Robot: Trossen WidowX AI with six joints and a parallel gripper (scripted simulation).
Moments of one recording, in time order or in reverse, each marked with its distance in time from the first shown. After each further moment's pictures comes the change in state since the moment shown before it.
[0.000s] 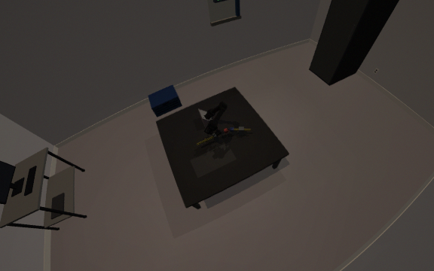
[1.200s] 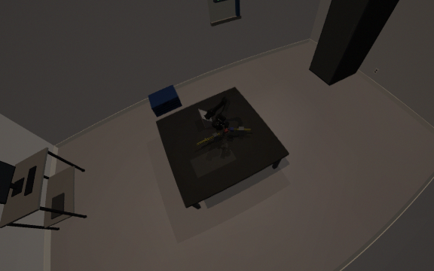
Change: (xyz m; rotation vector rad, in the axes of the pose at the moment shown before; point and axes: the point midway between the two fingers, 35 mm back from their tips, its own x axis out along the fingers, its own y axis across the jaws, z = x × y) arm -0.017 0.006 -0.064 -0.808 -0.209 -0.108
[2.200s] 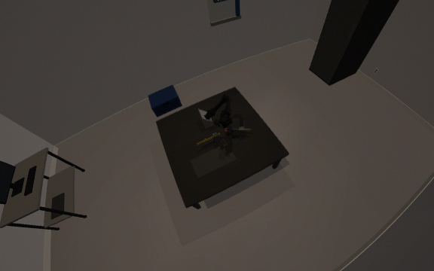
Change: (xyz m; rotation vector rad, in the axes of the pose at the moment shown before) arm -0.001 0.023 -0.028 -0.369 -0.108 -0.126
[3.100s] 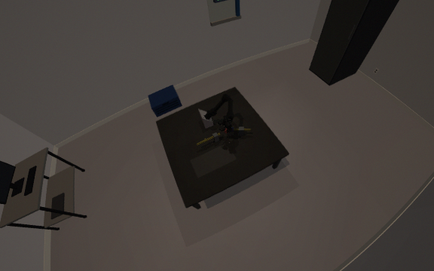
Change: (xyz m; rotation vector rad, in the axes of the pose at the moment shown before) arm 0.086 0.008 -0.003 0.887 -0.068 -0.116
